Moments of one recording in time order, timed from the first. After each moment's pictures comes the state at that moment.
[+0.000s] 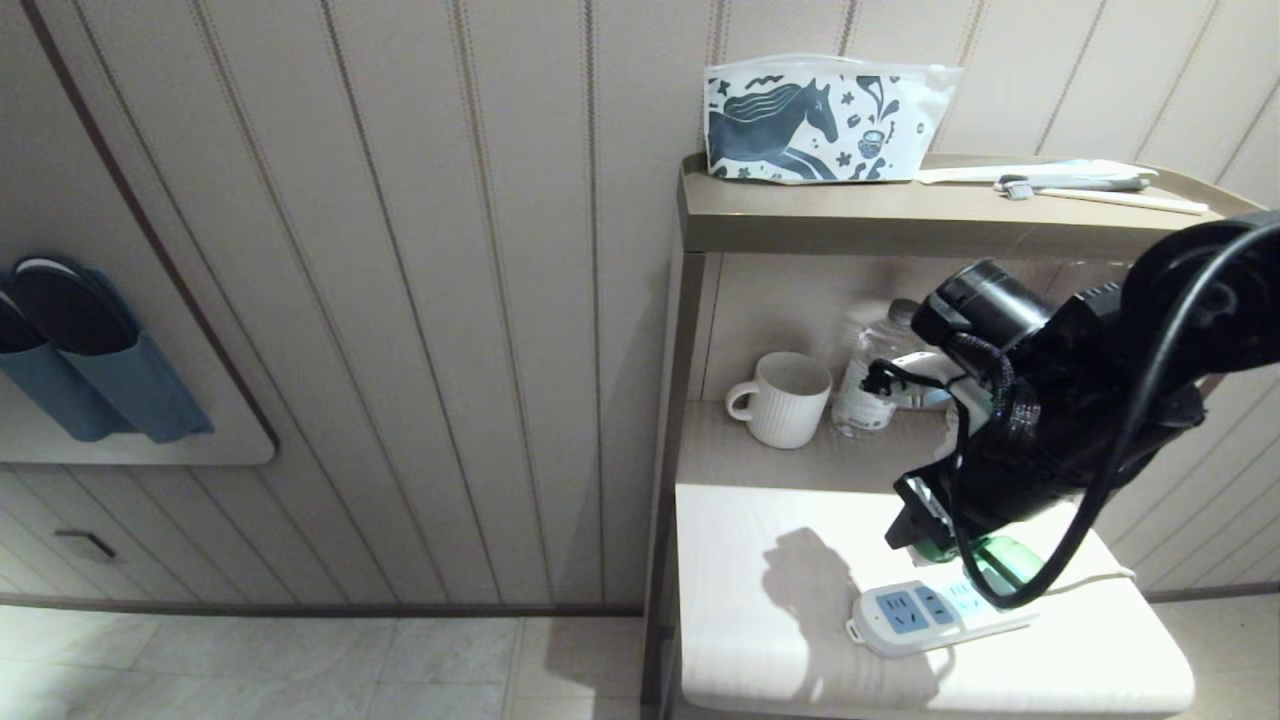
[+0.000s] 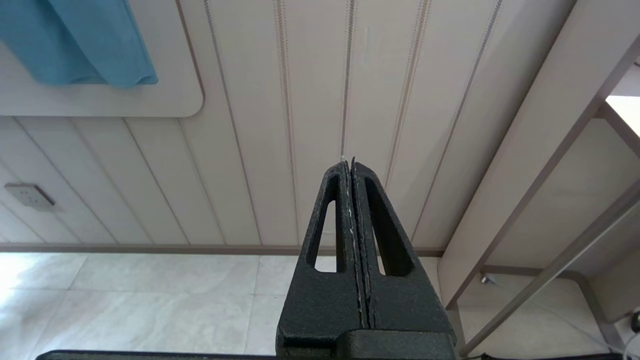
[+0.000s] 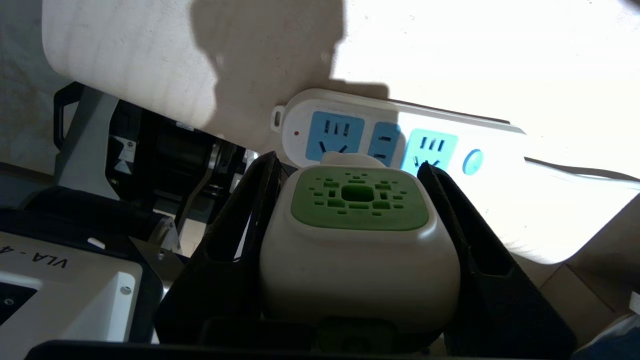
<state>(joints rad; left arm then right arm) -0.01 0.00 0.00 0.01 -0.01 0.00 0.39 1.75 -1.42 0.86 -0.08 0.07</state>
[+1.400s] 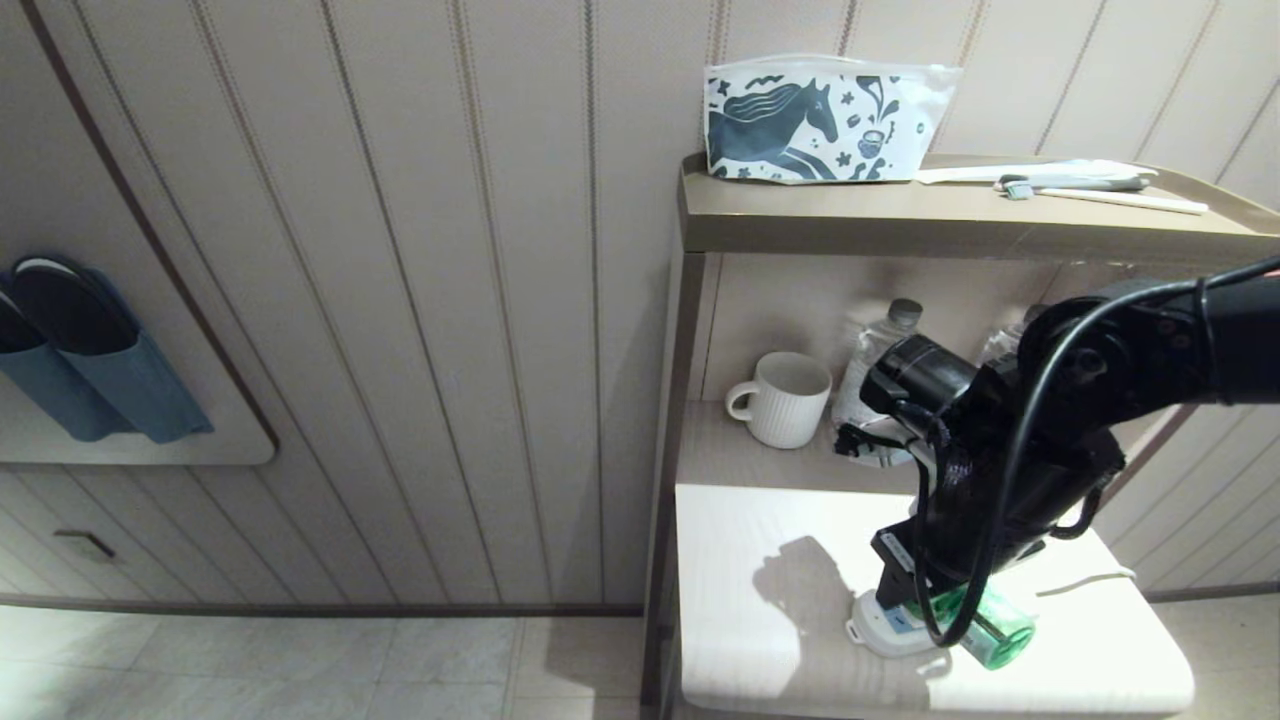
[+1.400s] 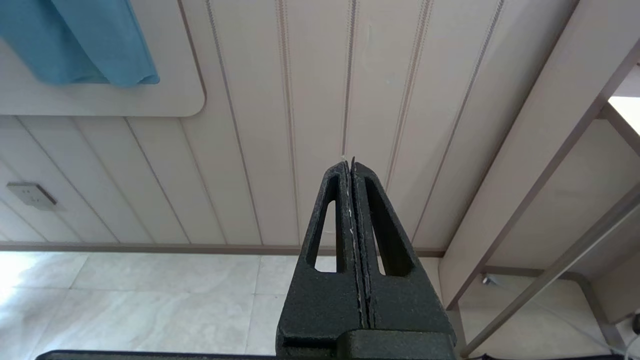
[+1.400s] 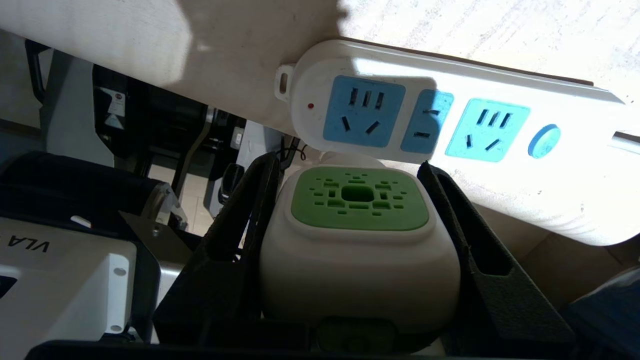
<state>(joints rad) -0.01 0.00 0.00 0.01 -0.01 0.00 0.42 1.84 -1.33 0.86 -0.08 0.11</state>
